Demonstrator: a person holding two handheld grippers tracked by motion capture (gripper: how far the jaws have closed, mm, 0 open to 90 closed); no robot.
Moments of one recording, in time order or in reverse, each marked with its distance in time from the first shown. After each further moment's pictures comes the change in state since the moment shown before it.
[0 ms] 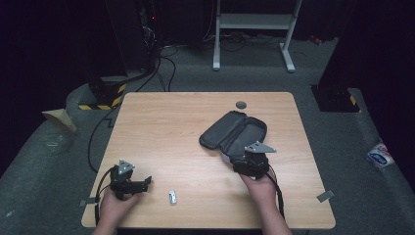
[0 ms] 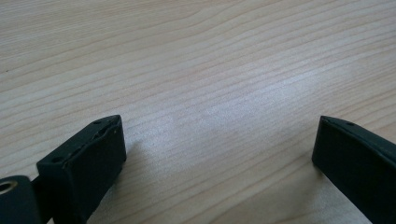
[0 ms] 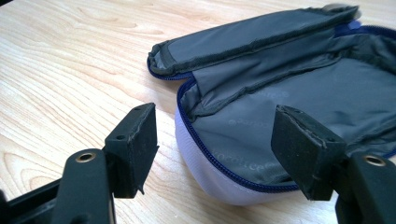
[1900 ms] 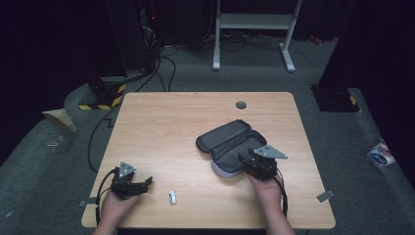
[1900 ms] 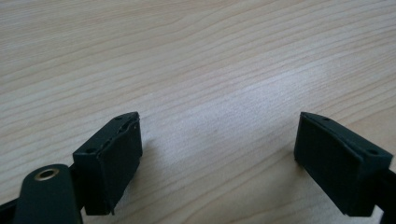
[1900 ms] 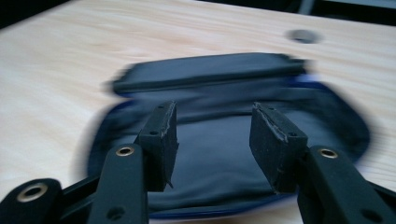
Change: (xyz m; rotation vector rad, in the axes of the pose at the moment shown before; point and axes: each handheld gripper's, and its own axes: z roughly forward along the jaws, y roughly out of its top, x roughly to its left) left arm -0.007 -0.004 -0.005 -0.030 -0.014 0.015; right arm -0.020 -0.009 -0.021 -0.114 -0.059 0.010
